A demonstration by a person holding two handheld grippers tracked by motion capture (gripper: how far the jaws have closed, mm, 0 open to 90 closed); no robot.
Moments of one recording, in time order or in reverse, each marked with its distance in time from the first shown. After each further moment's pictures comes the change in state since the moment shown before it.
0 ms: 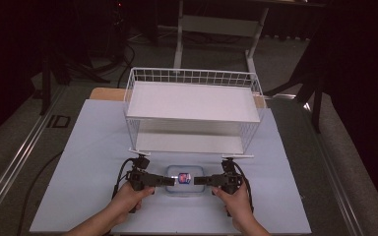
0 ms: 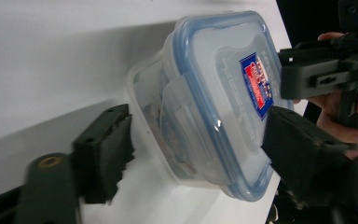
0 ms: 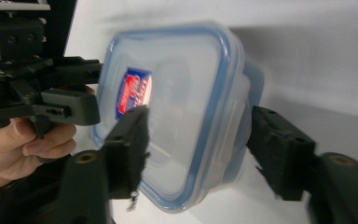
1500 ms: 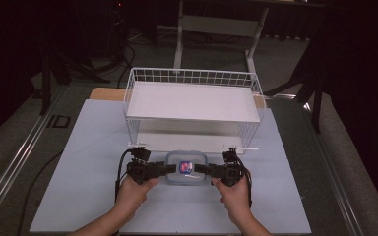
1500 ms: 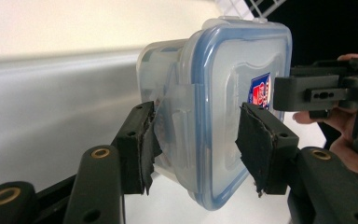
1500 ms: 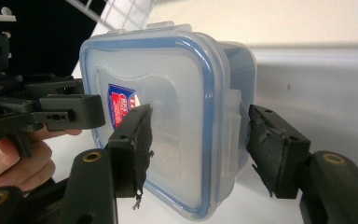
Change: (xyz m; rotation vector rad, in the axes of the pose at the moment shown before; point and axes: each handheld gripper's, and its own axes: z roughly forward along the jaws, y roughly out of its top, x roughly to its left) left arm -0.046 0.024 -0.022 -0.210 0.145 0.132; right arm 0.035 0.019 -0.020 -0.200 -0.070 -0.155
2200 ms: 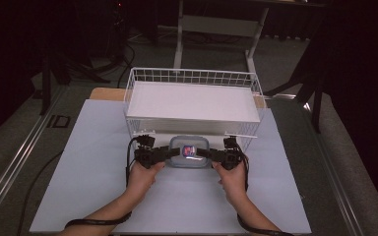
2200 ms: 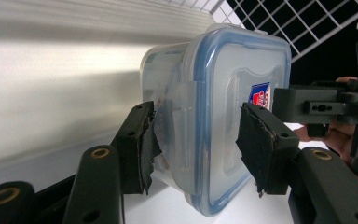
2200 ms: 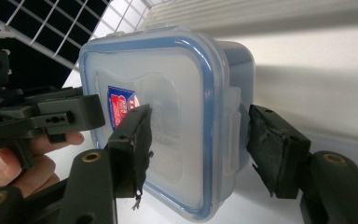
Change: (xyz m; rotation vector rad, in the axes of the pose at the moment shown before) left arm 0.030 0.025 0.038 -0.117 -0.002 0.012; right arm -0.033 0.034 0.024 -0.080 -0.017 -0.028
